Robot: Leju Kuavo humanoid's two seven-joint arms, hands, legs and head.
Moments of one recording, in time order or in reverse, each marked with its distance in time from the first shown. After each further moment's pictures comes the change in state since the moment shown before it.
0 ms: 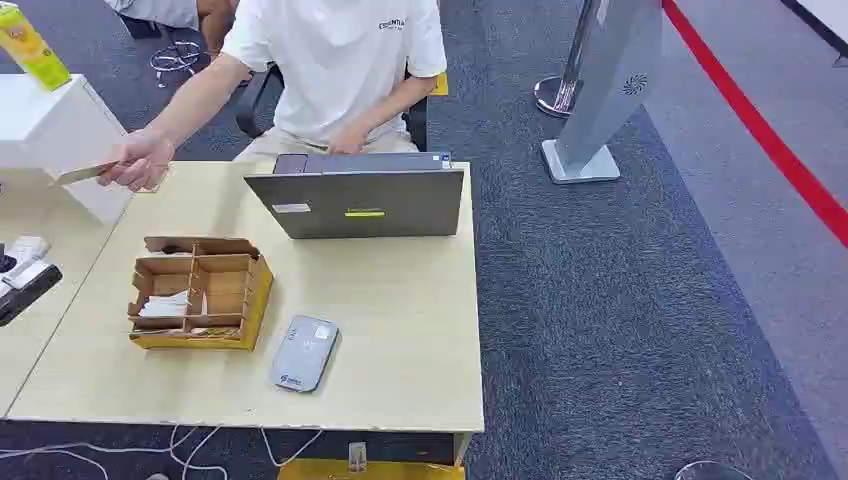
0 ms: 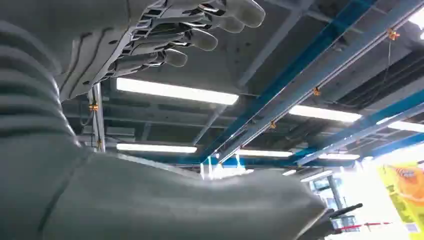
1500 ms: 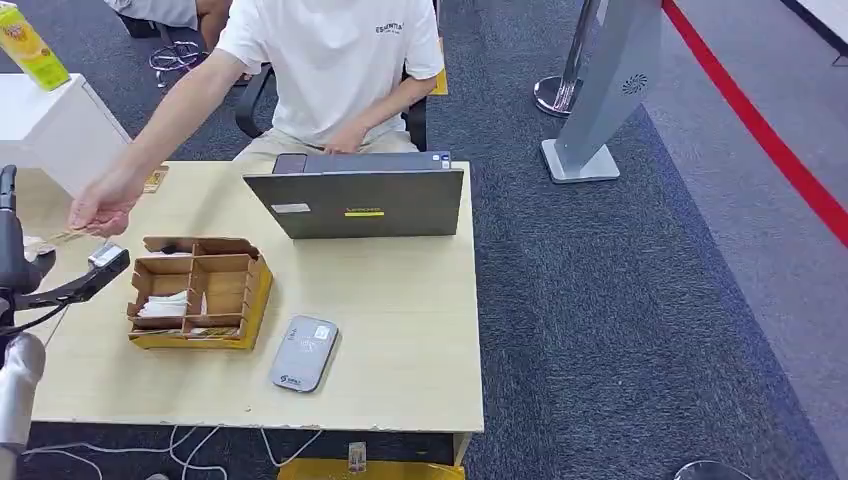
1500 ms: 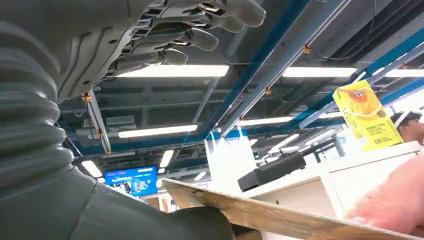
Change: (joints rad) left arm -0.221 -0.084 -0.169 0.371 -0.186 0.068 0.107; right arm -0.008 0.003 0.000 0.004 0.020 -0.001 0.015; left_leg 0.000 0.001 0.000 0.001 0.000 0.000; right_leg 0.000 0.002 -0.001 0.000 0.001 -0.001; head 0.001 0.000
